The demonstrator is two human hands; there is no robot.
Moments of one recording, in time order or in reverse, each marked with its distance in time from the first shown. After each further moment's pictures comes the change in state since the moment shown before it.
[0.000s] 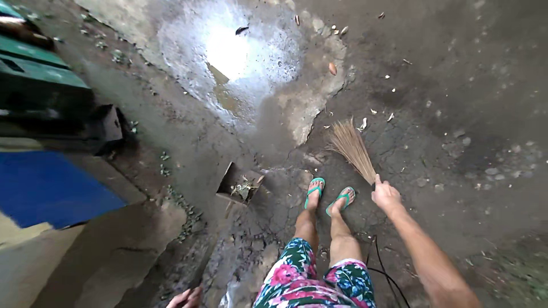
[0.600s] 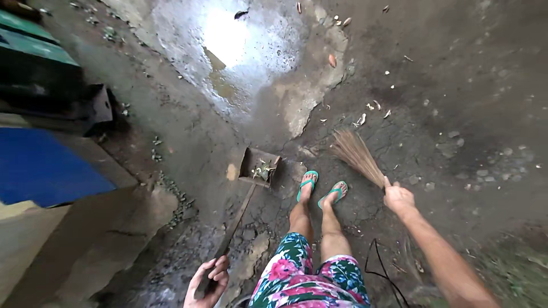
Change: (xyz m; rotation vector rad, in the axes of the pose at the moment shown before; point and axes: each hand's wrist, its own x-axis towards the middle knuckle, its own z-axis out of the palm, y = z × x) left_hand 0.035 -0.084 0.026 -0.332 -0.218 -0.090; right_hand -0.013 0.064 -0.005 -0.217 -0.036 -0.002
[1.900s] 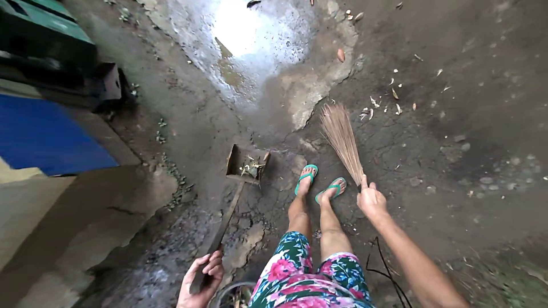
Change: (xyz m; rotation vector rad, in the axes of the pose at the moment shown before) left_hand -0.019 -0.042 -0.035 -0.074 0.033 0.154; right_hand -0.031 -0.057 0.036 0.144 0.079 -0.106
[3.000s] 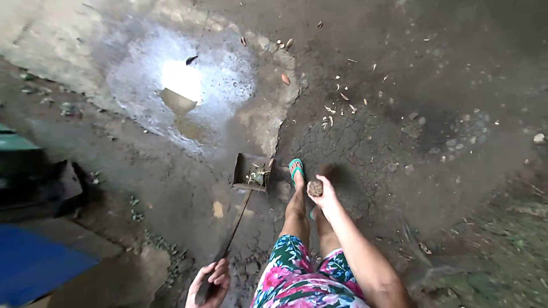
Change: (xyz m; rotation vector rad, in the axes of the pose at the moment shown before) left_hand 0.046 -0.042 0.164 0.274 -0.113 -0.203; right_hand 0.016 -0.045 -0.064 2.554 -0.294 0.336
